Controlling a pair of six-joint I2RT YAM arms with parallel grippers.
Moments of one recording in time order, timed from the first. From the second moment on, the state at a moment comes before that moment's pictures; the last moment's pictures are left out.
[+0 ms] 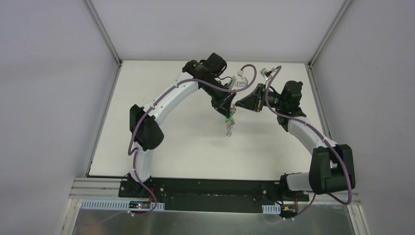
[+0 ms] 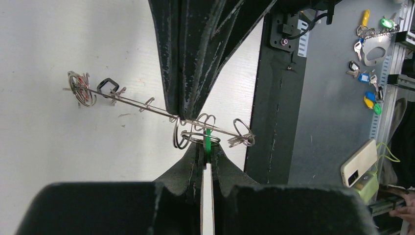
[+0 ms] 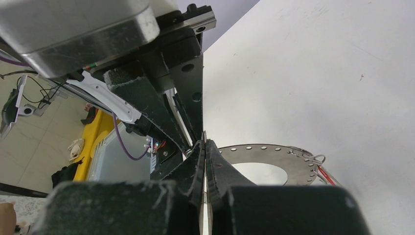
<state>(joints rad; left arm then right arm) -0.71 2.03 2.11 -1.20 0.78 0.35 0.17 1.35 0.79 0.54 -1.17 0.67</state>
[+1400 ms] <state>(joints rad) -0.66 2.08 2.19 -1.21 0.78 0.37 0.17 1.36 0.79 0.56 -1.17 0.69</state>
